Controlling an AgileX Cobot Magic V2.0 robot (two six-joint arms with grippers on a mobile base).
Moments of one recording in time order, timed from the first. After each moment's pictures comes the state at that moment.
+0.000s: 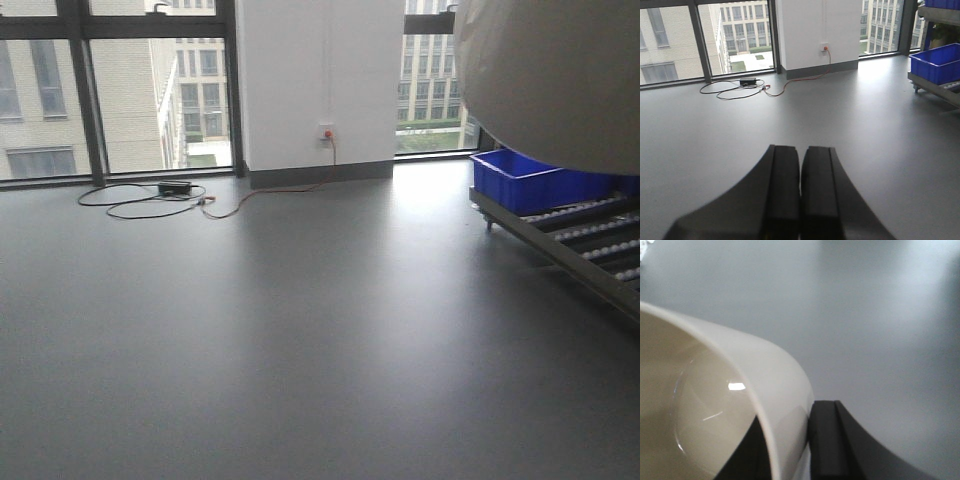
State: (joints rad) left arm -0.10 -0.01 0.01 0.00 0.16 0.04; right arm 0.30 0.77 -0.77 0.07 0.56 0.10
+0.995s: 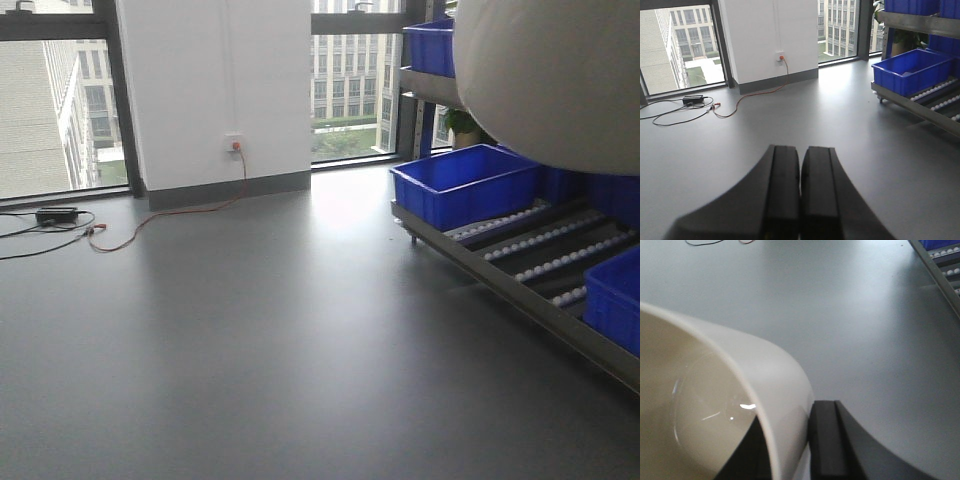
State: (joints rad) left arm -0.10 -0.01 0.01 0.00 0.16 0.04; right arm 0.30 0.77 -0.77 0.07 0.56 0.10
